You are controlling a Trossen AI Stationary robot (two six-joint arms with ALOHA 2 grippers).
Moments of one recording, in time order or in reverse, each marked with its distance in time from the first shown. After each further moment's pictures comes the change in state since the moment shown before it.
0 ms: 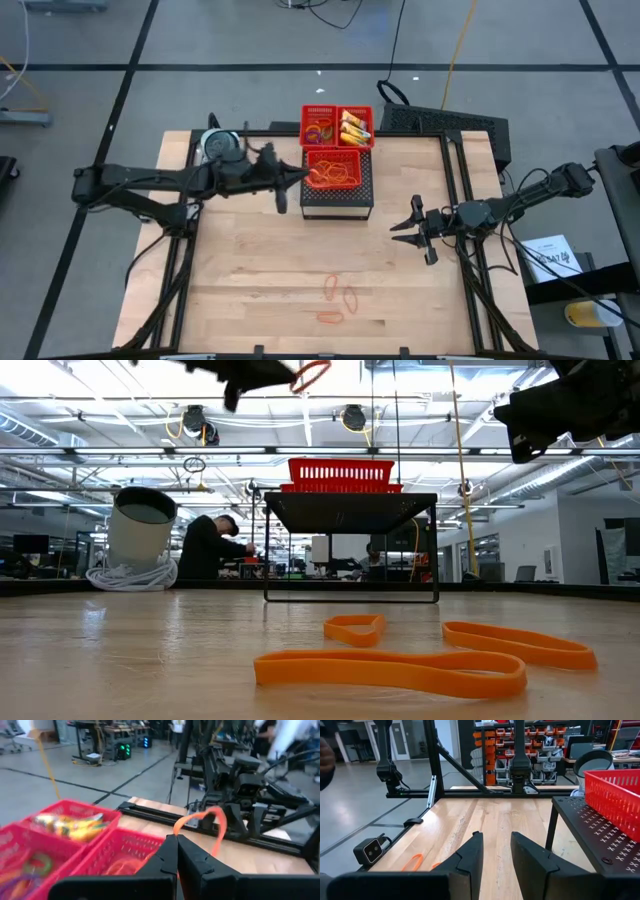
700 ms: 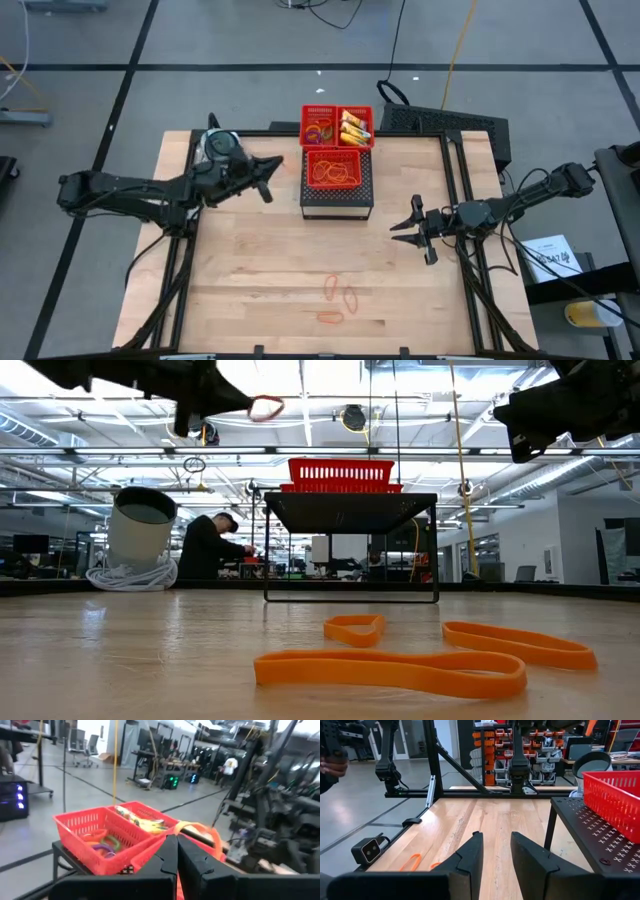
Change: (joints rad) left arm -0.008 -0.226 -0.336 0.271 -0.315 -0.118; right arm 0.000 0.000 0.000 0.000 0.005 -0.011
